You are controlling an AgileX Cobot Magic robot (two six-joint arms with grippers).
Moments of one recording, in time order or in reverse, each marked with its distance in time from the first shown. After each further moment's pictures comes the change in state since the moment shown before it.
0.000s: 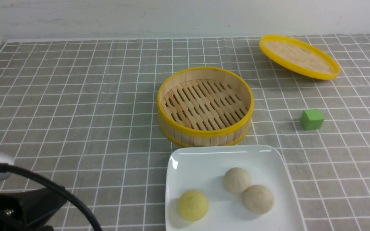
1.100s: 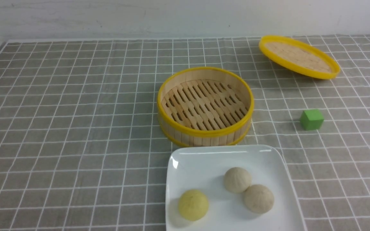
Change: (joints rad) right arm 0.000 0.000 -0.001 0.000 0.002 0.000; left arm 0.704 -0.478 0.471 -0.099 -0.156 0.387
